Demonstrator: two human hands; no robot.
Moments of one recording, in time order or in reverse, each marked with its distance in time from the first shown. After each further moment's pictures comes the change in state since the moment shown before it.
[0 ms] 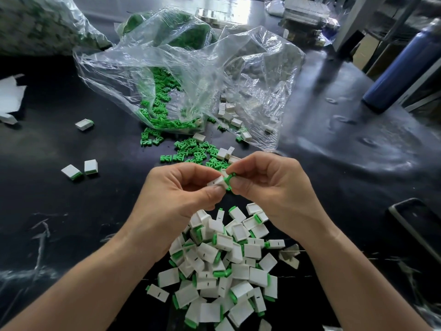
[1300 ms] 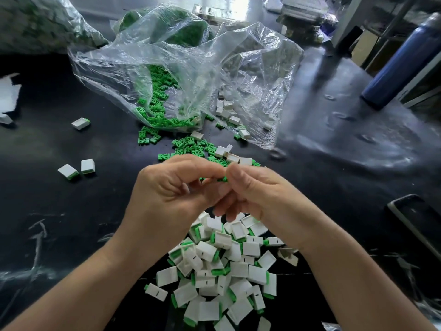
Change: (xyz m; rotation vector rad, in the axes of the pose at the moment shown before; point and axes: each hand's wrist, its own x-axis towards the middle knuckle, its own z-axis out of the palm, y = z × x) left_hand -0.002 -0.004 -0.006 0.232 -0.081 0.469; right_hand -0.004 -0.004 0.004 0.317 -0.337 0.279
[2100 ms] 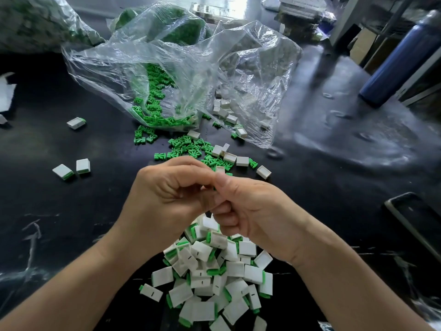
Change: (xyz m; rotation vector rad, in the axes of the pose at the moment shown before) left_hand 0.000 -0.007 -0.001 -0.020 -0.073 0.042; right_hand -0.004 -0.002 0.015 0.203 -0.014 0.211
